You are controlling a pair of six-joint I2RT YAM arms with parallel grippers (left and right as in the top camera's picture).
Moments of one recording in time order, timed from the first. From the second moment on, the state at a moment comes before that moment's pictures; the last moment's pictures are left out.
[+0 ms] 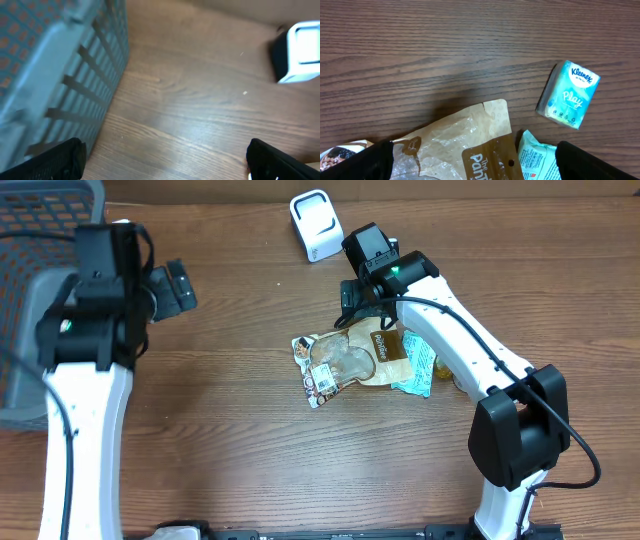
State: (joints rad) left arm 0.01 1.40 1.58 -1.02 -0.20 -0.28; right arm 0.47 1.99 1.72 -0.95 0.27 0.41
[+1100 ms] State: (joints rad) left arm 0.01 1.18 1.58 -1.03 -0.24 -0.28; right arm 0.47 1.99 1.72 -0.95 0.27 0.41
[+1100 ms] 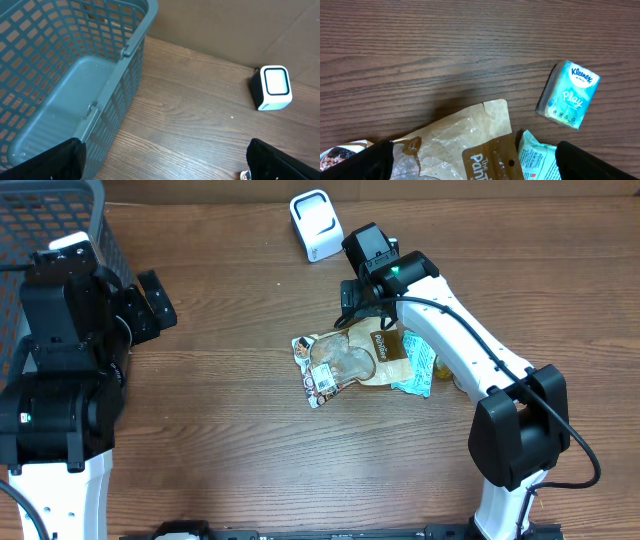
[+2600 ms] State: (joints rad) left arm 0.01 1.04 0.41 -0.05 0.06 -0.37; right arm 0.47 1.99 1.72 -0.94 0.27 0.41
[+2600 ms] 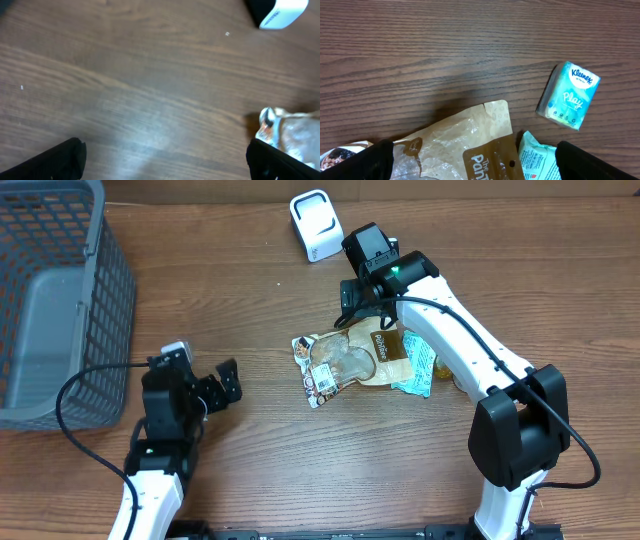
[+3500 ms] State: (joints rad) left arm 0.01 1.01 0.07 0.39 0.06 -0.37; right arm 0.47 1.99 1.72 -0.94 0.27 0.41
